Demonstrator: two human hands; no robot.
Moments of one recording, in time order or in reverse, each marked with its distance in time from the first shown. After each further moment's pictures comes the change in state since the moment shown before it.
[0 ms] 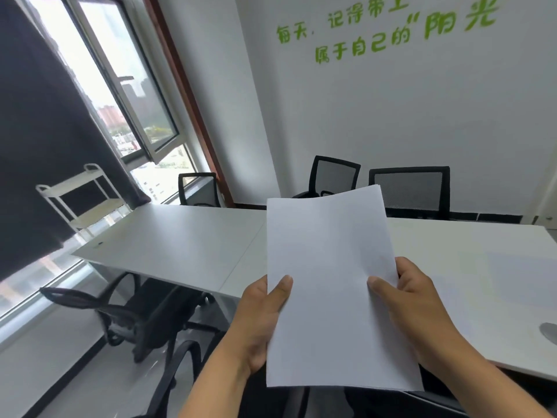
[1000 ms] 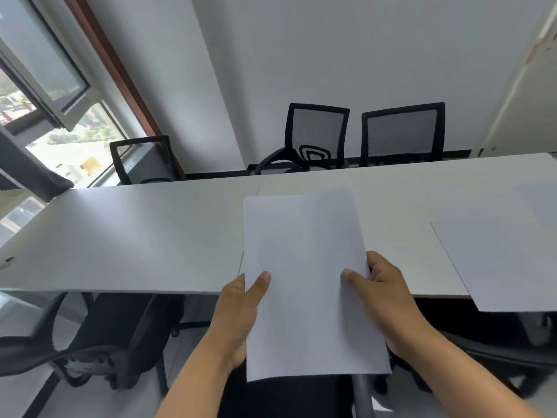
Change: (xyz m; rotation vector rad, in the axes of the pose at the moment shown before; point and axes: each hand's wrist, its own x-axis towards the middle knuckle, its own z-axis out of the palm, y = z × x) left_hand 0.209 -0.055 -0.282 0.014 -0.072 -0.209; right_hand 0.105 0.078 0.305 0.007 0.174 0.162
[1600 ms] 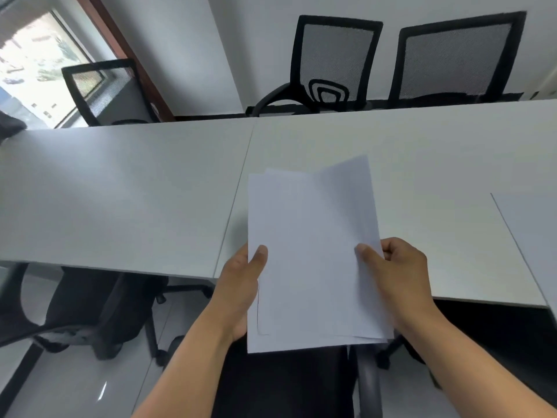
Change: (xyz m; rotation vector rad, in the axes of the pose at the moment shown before) left_hand 0.162 -0.057 0.017 0.048 0.020 -0.112; right_hand 0.172 0.116 0.020 -0.168 0.202 0.117
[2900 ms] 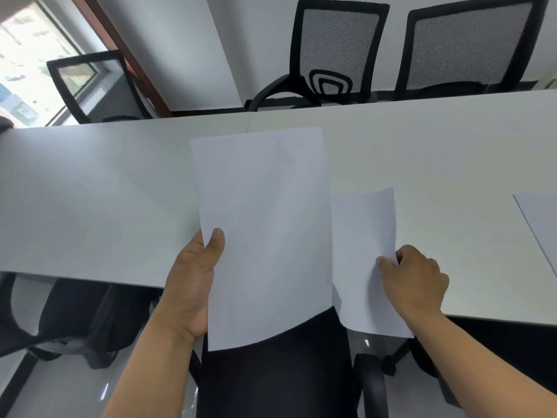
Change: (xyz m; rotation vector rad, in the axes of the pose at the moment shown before) left_hand 0.039 0.024 -0.029 -0.280 0.039 0.155; right_hand 0.095 0.073 0.014 -0.684 0.214 -0.045
